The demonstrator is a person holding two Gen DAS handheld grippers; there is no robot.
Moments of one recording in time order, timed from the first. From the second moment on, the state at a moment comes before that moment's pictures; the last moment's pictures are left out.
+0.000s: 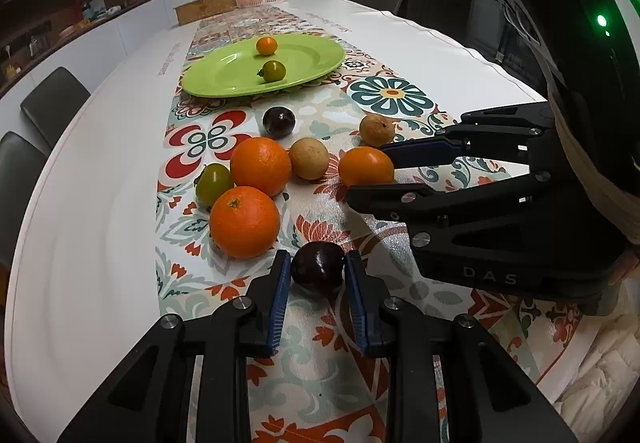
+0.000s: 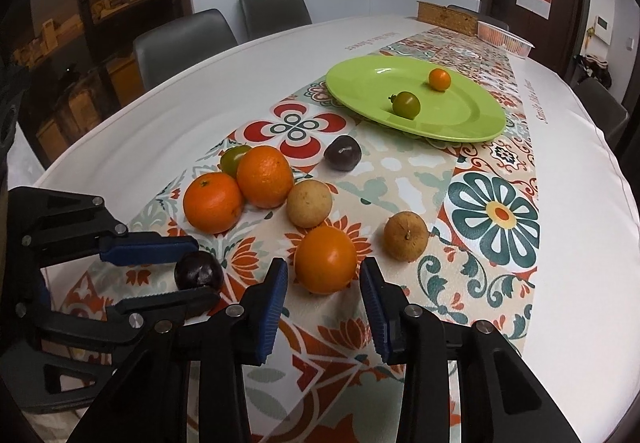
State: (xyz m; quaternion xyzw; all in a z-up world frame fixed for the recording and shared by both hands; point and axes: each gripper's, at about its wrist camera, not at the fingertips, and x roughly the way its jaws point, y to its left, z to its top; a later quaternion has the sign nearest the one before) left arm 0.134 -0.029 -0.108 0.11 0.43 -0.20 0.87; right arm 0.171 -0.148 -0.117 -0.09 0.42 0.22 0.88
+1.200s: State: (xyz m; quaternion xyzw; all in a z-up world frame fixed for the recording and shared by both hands) left arm 0.121 -0.023 -0.054 0.09 0.37 -0.17 0.91; right arm 0.141 -0.157 -0.072 -0.07 0.36 0.20 0.91
